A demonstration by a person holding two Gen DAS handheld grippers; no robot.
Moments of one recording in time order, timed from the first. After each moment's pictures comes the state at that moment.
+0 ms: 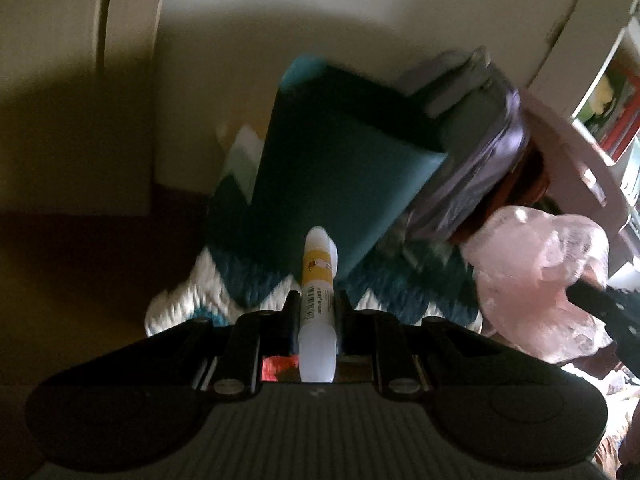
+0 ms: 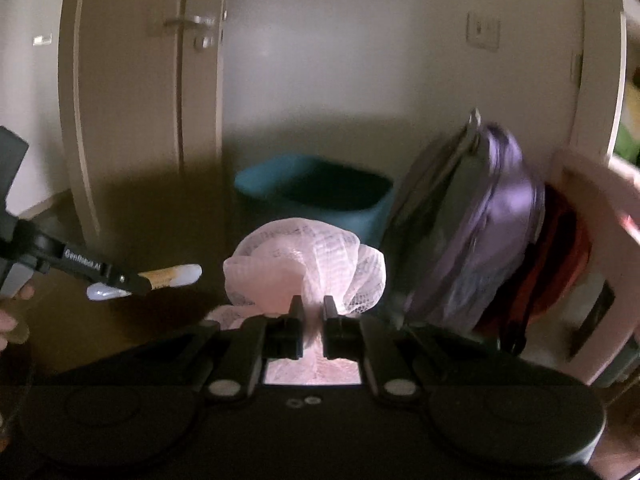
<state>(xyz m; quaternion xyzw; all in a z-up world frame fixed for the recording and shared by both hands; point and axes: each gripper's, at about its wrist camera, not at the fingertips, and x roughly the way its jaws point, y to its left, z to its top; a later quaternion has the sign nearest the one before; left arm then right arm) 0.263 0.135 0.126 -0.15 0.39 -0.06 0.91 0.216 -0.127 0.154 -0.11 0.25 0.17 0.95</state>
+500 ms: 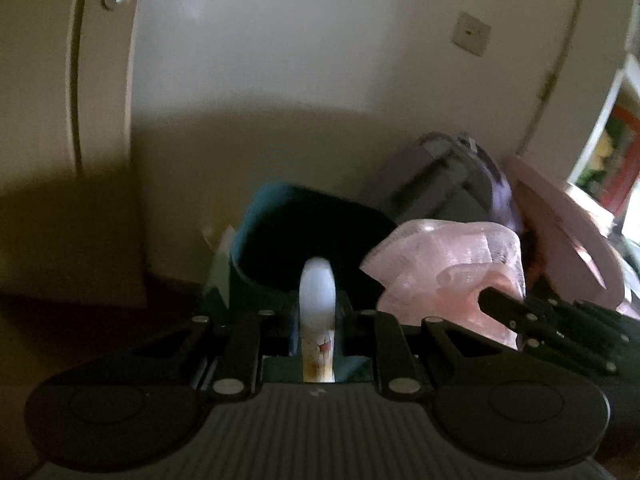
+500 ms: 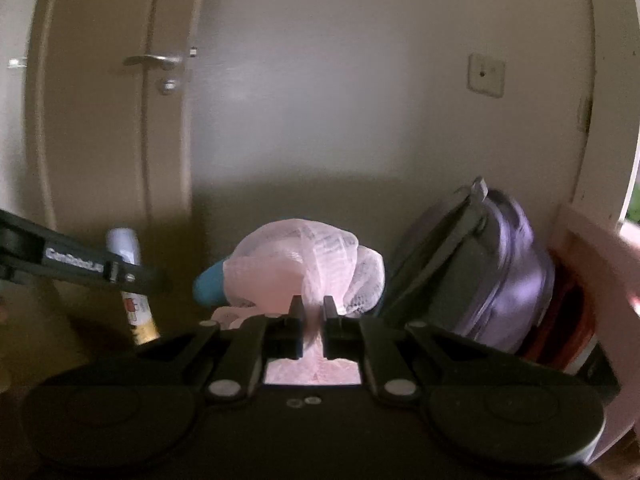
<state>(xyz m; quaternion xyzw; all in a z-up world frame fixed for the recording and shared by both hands) 0.362 0.104 0.226 -0.12 0.33 -0.04 0.94 0.325 -0.084 0.204 -0.10 0.21 0.14 0.96</state>
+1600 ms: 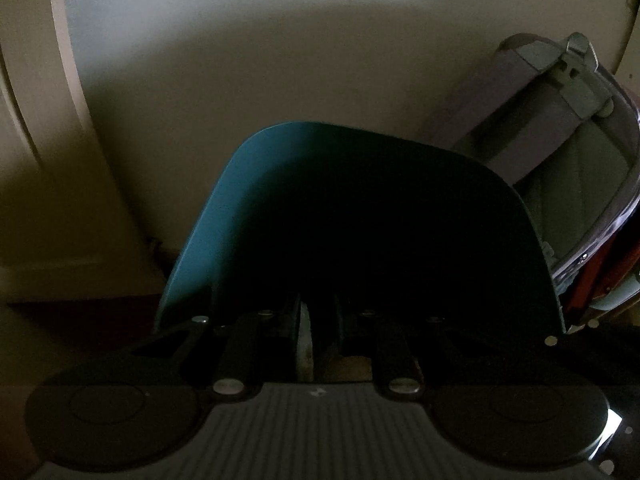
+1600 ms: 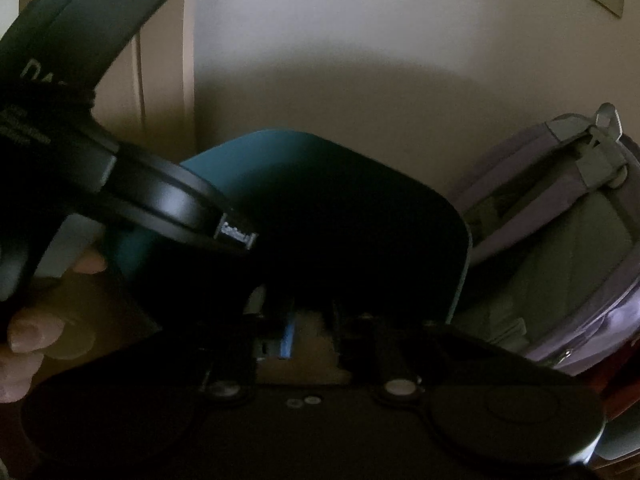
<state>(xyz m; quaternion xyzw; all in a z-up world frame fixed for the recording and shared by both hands) 0.549 0.071 0.108 -0.05 0.44 -0.01 0.89 0.474 -0.040 0.103 -0.17 0.35 0.19 0.90</state>
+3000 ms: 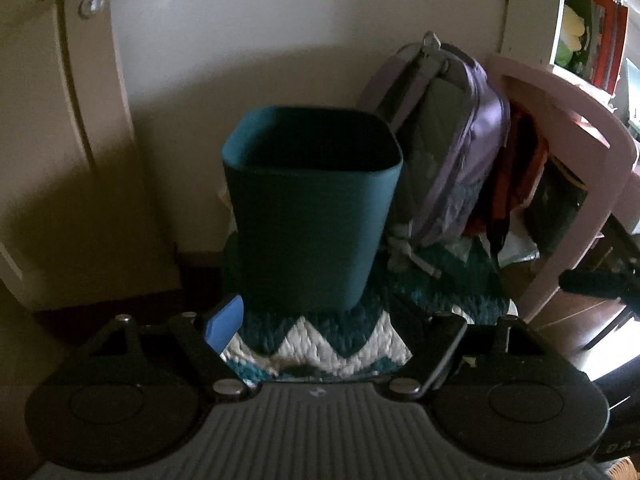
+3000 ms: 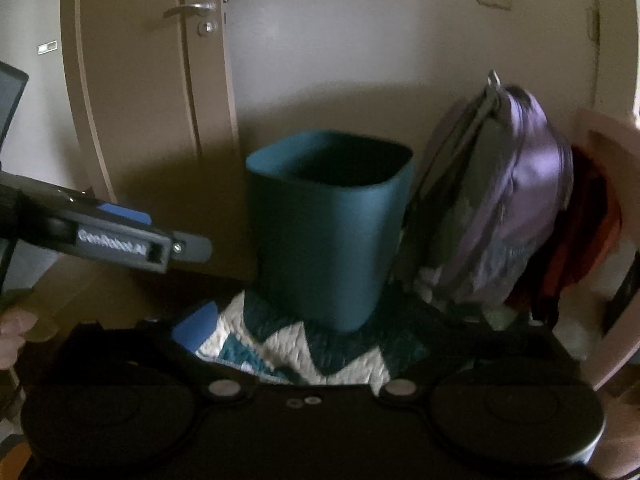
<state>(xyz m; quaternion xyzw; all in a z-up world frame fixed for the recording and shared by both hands) 0.261 0.046 0.148 -0.01 0.37 -0.04 0.93 0.222 -0.145 0.132 -0.07 0.30 0.21 0.93</state>
